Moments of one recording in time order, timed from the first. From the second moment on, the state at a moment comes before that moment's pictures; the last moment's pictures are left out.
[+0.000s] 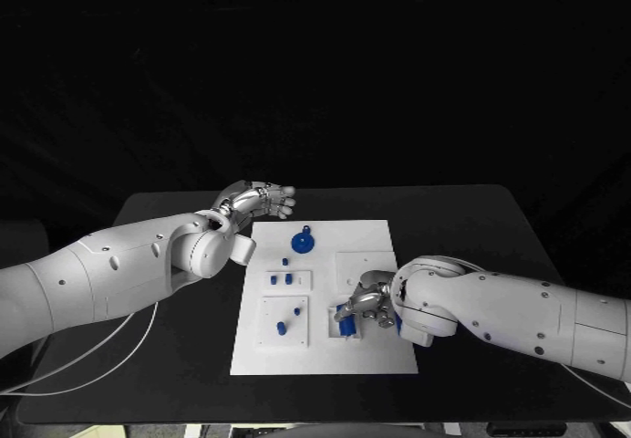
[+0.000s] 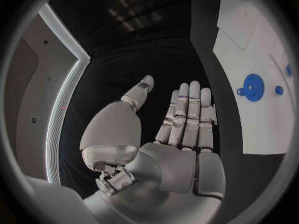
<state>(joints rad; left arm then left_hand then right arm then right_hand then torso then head) 1.19 -0.72 -0.10 1.24 -0.11 -0.22 0.32 0.96 -0.09 0.44 -0.28 0.05 0.83 0.18 0.29 0.49 1.15 0.14 0.07 0.14 0.90 0.12 0.55 0.40 0.06 0.65 0.02 0.62 1.19 1.13 -0.60 -0.17 1.46 -0.95 0.00 -0.55 0.74 -0.11 0.74 -0.14 0.05 1.01 0.08 0.31 0.57 1.13 -0.02 1.18 1.07 1.30 -0.12 1.29 0.98 0.17 1.32 -0.08 1.03 1.31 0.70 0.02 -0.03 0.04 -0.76</state>
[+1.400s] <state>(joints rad) 1.19 -0.72 -0.10 1.25 -0.11 -0.22 0.31 0.96 -0.09 0.44 -0.28 0.05 0.83 0.18 0.29 0.49 1.15 0.14 0.07 0.14 0.90 0.12 0.54 0.40 0.05 0.65 0.02 0.62 1.19 1.13 -0.56 -0.19 1.41 -0.95 0.02 -0.55 0.66 -0.21 0.69 -0.12 0.05 1.02 0.09 0.30 0.56 1.13 -0.02 1.17 1.08 1.30 -0.12 1.27 0.98 0.17 1.31 -0.08 1.03 1.31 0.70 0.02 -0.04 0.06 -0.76</state>
